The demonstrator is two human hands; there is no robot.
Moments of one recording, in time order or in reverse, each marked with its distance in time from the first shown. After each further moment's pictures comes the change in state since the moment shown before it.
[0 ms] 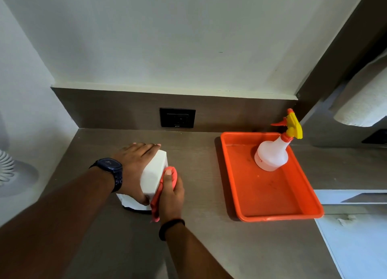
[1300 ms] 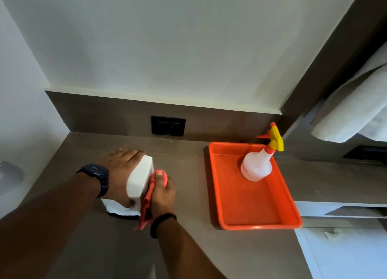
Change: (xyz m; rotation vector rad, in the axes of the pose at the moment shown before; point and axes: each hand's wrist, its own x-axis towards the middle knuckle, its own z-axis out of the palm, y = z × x) left_hand -0.005 0.008 -0.002 -0.014 0.015 -0.082; right_hand 0.000 -0.050 -0.012 -0.098 0.007 0.142
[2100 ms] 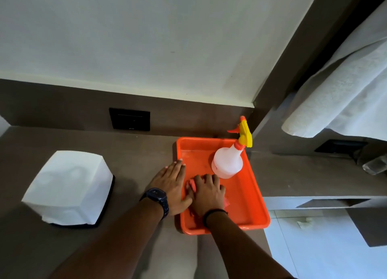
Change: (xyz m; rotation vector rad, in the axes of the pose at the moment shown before) left_hand 0.104 0.209 0.054 -0.229 0.106 0.079; right_hand 0.087 -0.043 -0.210 -1.625 0.124 -0.358
